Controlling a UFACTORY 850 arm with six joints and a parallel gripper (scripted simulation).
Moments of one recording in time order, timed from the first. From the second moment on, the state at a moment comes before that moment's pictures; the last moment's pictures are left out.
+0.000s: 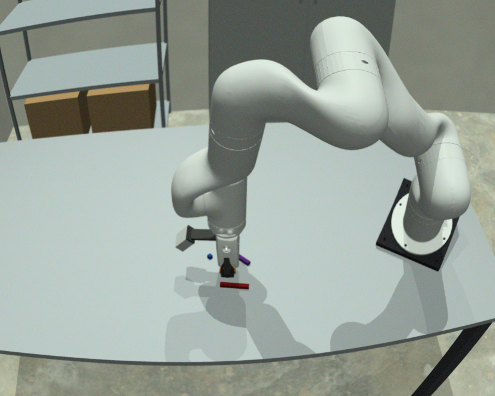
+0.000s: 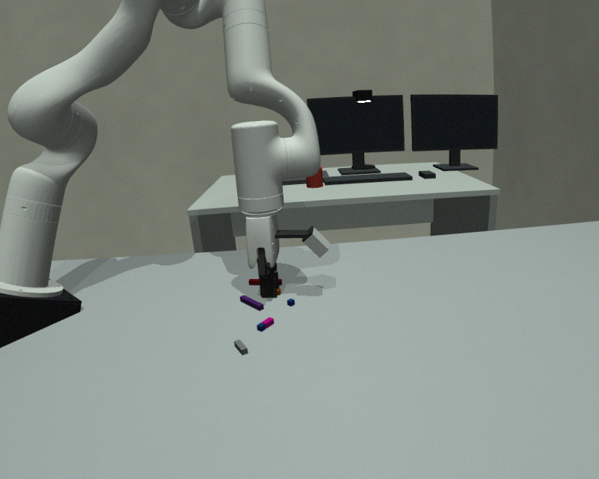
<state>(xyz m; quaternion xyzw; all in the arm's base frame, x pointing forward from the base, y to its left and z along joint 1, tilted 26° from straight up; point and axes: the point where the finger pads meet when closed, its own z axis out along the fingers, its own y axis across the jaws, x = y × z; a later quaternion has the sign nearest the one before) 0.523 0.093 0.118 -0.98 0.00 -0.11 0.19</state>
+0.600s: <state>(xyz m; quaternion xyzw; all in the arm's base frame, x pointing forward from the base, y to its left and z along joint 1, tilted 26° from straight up) 0.523 0.093 0.118 -0.98 0.00 -0.11 0.19</state>
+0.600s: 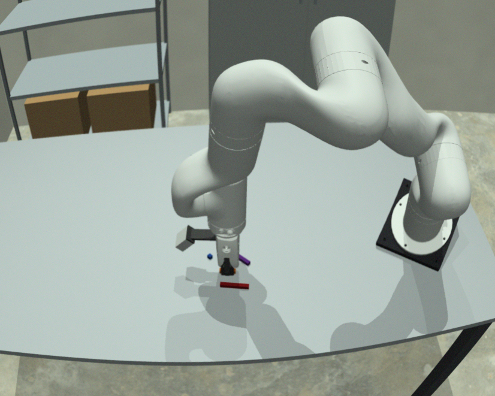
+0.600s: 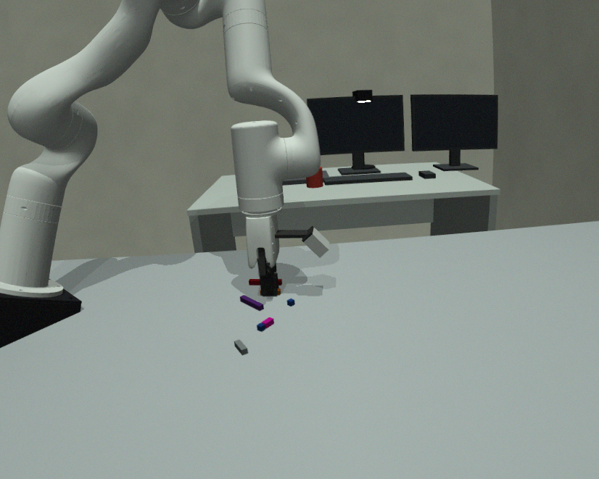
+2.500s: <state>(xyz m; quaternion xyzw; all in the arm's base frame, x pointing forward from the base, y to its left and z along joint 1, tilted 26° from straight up) 0.501 0.056 0.207 -0.98 0.00 -0.12 0.19</state>
